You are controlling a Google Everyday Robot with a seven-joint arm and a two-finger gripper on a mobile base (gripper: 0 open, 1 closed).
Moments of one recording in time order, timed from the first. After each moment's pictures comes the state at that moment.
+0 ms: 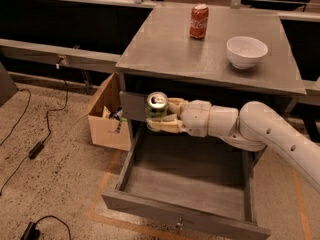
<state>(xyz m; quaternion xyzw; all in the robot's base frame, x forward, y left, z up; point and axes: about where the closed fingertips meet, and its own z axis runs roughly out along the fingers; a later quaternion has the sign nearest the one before) 0.567 0.001 0.793 -0.49 0.57 0.32 0.58</state>
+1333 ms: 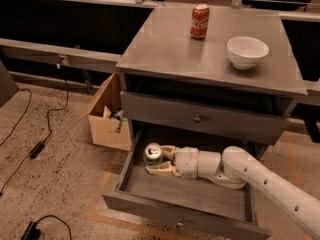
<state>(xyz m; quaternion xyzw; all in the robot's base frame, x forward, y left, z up) 0.530 0.017 0.615 -0.51 0.56 0.36 0.54</state>
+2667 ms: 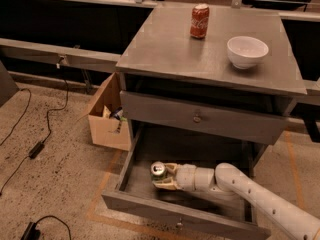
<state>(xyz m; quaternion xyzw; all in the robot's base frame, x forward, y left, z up) 0.556 -0.007 0.457 -0.51 0.61 0.33 0.51</state>
